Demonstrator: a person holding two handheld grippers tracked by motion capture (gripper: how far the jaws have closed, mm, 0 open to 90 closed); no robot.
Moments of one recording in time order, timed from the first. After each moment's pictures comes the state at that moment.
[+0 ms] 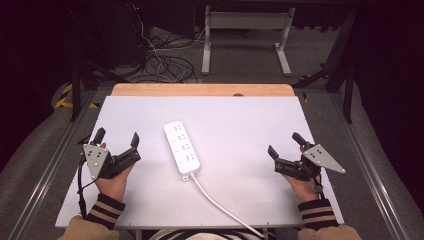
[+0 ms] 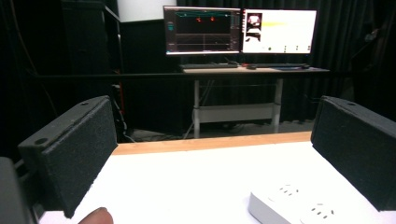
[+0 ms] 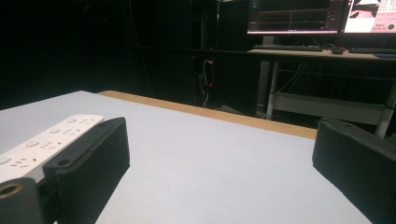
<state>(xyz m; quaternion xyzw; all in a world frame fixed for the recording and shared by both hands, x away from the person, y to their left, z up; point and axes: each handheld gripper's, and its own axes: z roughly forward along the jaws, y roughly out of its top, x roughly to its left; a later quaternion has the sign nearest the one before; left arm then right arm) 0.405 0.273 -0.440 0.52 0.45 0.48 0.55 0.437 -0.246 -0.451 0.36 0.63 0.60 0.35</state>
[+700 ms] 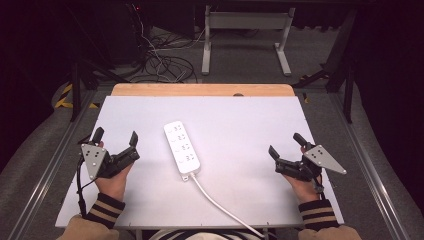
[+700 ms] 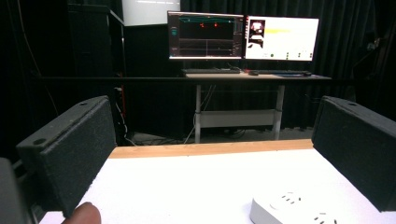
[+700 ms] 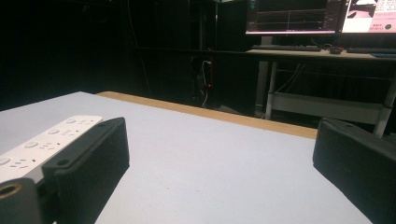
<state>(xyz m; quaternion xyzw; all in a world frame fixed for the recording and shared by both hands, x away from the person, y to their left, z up) 0.405 0.274 -0.439 0.50 0.45 0.49 0.55 0.436 -0.248 -0.451 0.36 0.63 0.60 0.35</state>
